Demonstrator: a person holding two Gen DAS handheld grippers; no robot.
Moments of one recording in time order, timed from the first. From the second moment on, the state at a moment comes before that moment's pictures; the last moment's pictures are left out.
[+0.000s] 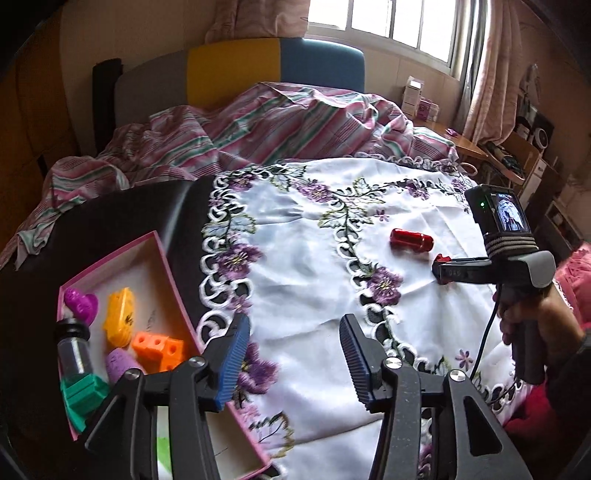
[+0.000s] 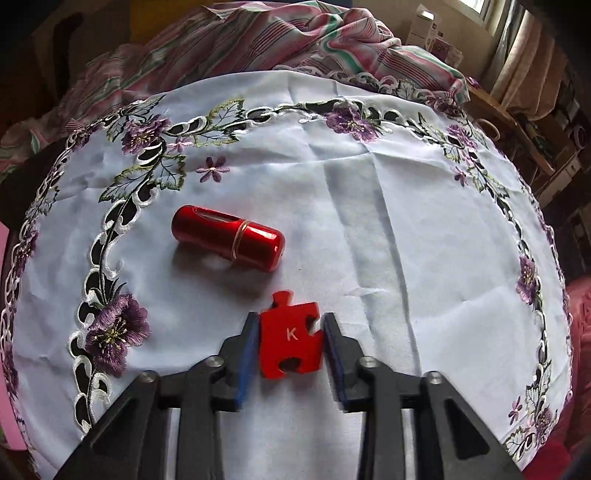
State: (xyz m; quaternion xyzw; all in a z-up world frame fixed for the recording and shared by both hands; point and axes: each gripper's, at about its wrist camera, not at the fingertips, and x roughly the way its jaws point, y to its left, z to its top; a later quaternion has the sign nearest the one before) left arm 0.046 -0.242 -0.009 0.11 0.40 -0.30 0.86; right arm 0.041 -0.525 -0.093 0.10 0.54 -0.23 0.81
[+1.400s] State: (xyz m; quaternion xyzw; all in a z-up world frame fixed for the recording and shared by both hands) left arm 0.121 -0.498 -0.103 0.17 0.48 -0.37 0.78; right arm -0.010 -0.595 -0.034 0.27 0.38 -0.33 0.82
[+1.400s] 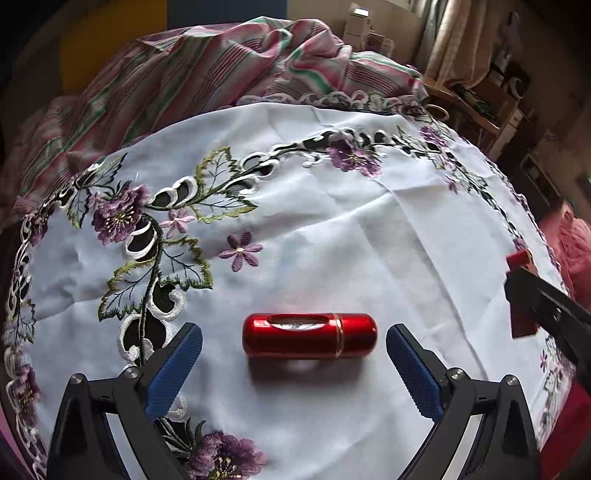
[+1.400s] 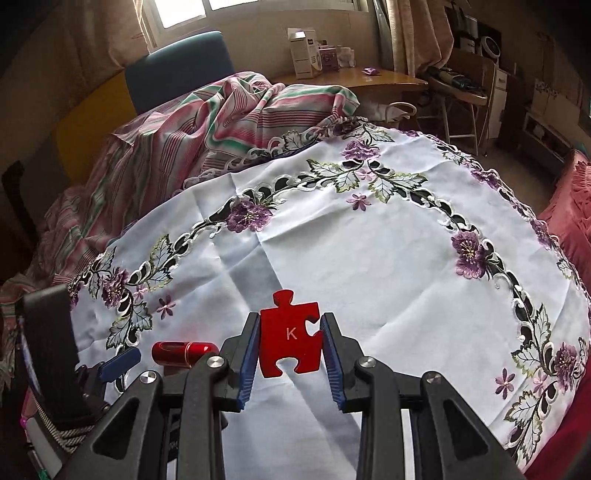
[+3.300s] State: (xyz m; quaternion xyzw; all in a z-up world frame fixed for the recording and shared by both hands) left arm 0.038 -0.197 -0.009 0.07 0.39 -0.23 0.89; right arm 0.048 -0.517 -0.097 0.12 0.51 -0.19 0.83
